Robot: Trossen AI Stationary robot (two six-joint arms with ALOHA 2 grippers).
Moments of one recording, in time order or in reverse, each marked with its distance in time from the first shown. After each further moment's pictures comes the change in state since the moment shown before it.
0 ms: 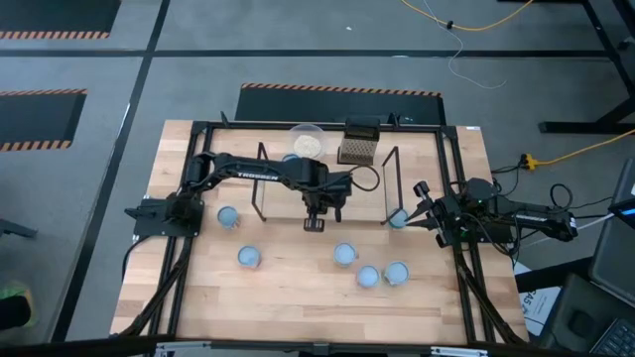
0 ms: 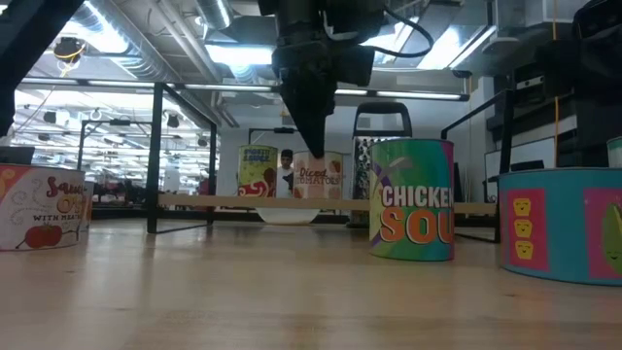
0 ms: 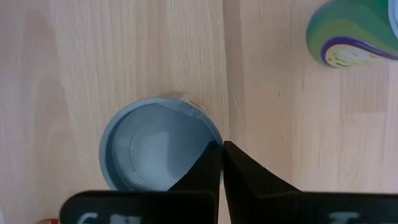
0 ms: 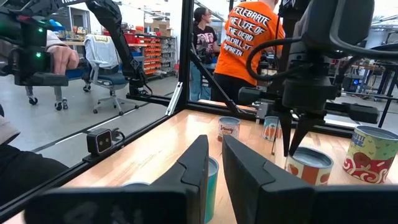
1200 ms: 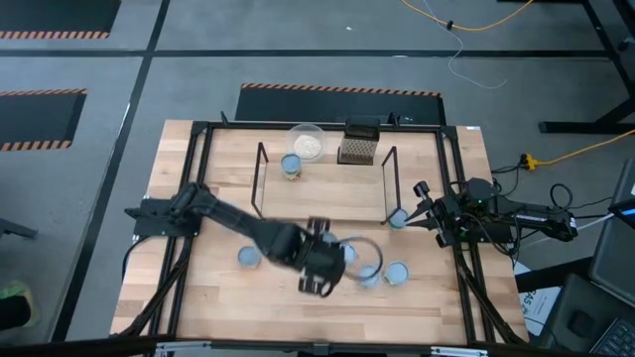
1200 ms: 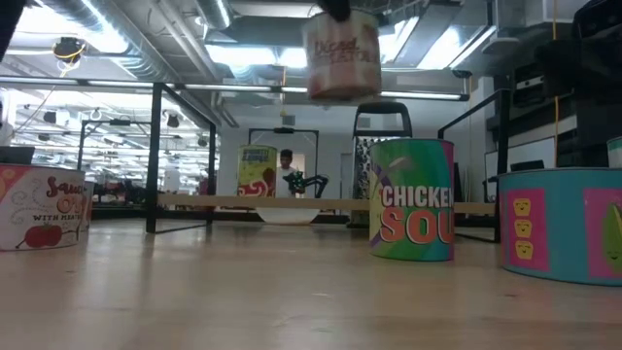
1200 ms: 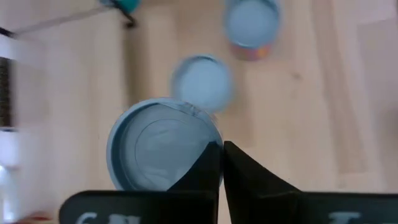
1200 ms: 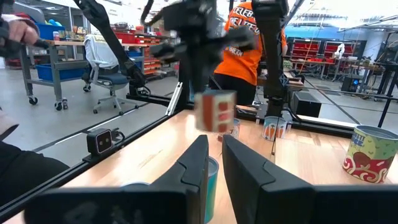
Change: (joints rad) left arm -0.436 0.006 0.286 -0.104 -0.340 -0.303; right arm 0.000 0.000 0.000 0.000 0.000 0.000
